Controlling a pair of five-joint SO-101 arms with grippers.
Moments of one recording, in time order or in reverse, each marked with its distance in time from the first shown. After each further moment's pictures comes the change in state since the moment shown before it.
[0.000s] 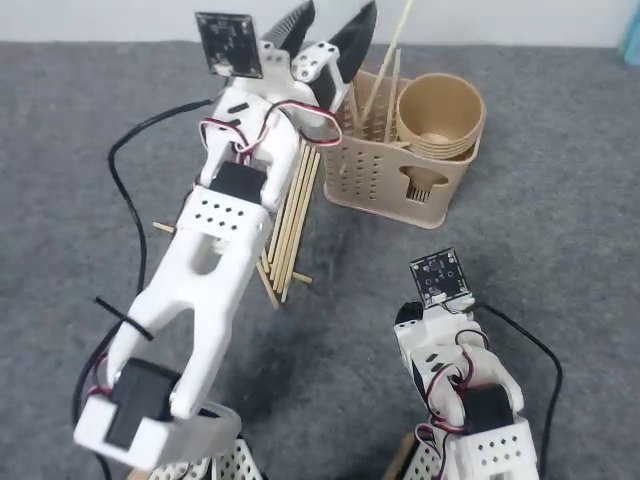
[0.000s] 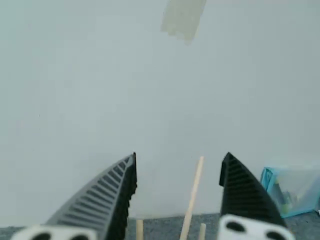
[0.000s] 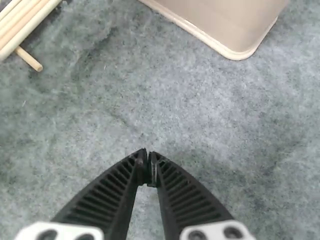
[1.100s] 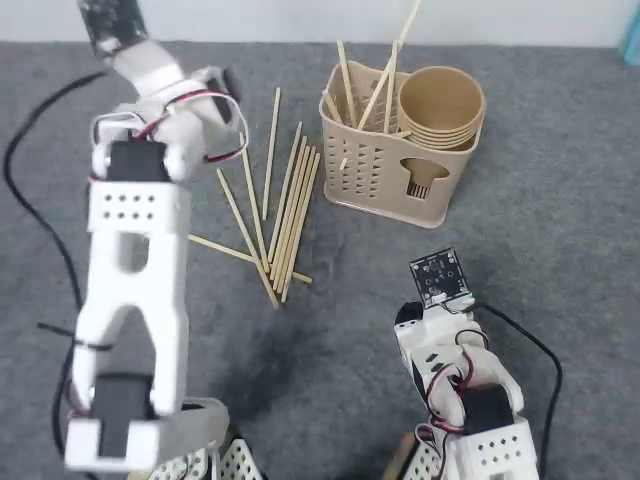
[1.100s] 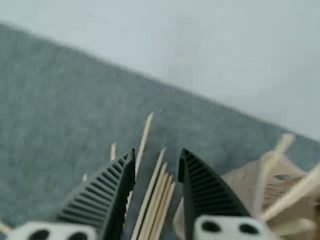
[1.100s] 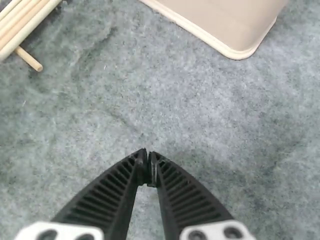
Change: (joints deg) left arm -17.2 -2.8 -13.2 55.6 8.3; right arm 0.0 0.0 0.0 0.0 0.0
